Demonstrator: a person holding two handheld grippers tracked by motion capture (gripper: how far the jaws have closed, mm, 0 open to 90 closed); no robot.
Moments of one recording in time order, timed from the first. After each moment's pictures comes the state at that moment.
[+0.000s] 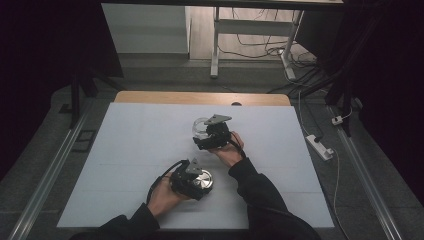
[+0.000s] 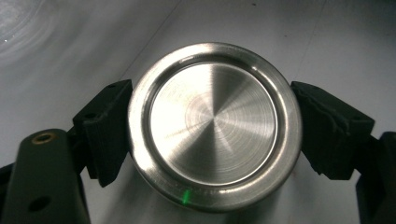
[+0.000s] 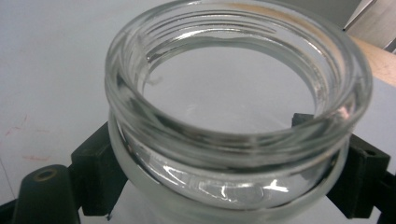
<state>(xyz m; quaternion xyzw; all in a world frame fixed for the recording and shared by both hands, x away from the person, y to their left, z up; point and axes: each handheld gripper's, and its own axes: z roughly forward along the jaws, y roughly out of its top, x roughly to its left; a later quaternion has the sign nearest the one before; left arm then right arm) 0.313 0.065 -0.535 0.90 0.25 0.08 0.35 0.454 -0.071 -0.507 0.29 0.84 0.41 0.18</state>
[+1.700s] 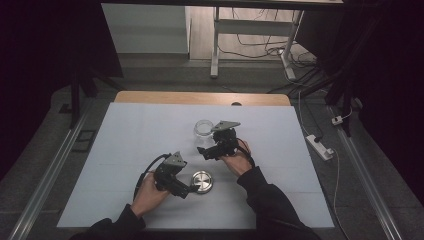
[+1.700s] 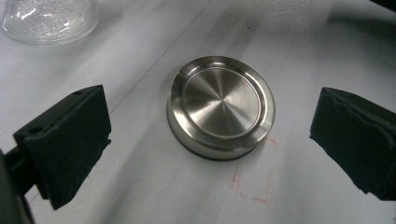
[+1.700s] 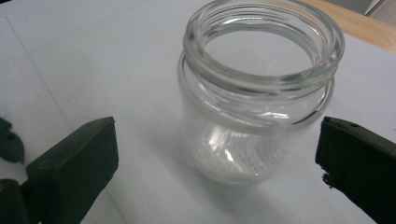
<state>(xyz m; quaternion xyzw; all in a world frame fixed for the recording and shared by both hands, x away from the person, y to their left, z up) 0.311 0.115 -0.513 0.87 0.28 0.03 0.41 0.421 -0.095 -0.495 0.29 0.85 0.42 0.15</state>
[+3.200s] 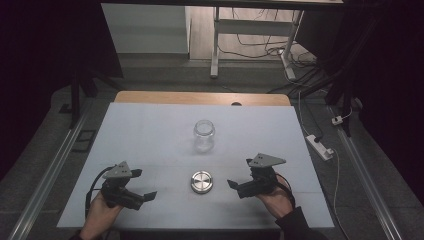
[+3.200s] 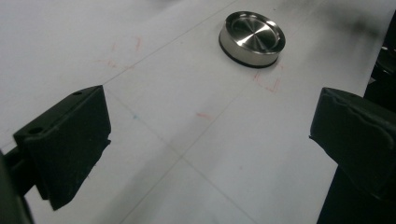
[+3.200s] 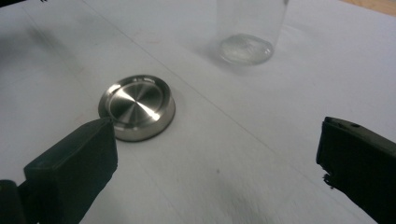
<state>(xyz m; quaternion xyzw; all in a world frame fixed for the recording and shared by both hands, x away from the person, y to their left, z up) 0.243 0.233 -0.504 0.82 0.37 0.07 0.44 0.306 -0.202 -0.480 0.30 0.84 0.44 0.14</state>
